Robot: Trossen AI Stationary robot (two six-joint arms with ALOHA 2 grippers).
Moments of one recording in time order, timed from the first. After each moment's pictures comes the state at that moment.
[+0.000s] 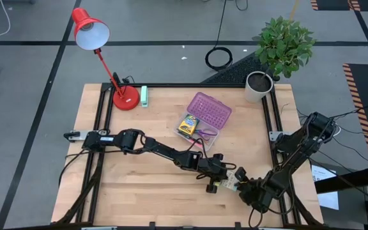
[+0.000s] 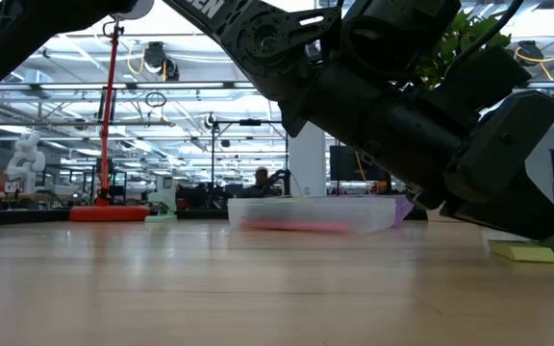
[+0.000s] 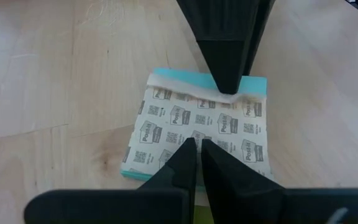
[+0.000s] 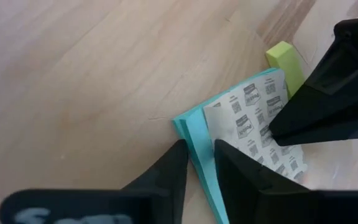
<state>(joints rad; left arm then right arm) -0.21 2.53 1.83 0.06 0.08 0.03 0.96 1.61 0.66 -0.38 0.49 0.13</state>
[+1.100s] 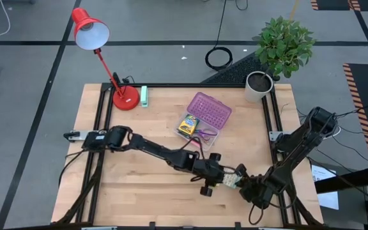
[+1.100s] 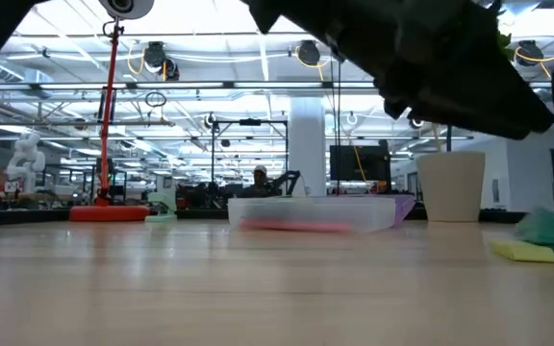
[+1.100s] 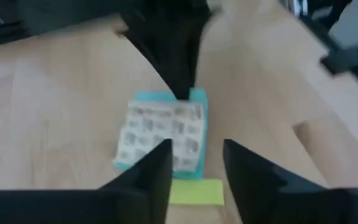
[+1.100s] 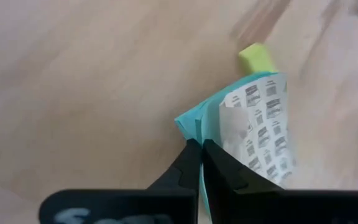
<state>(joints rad) -0.27 2.32 1.83 -0.16 0.00 0.09 0.94 1.49 0.66 -0.40 0.45 0.14</state>
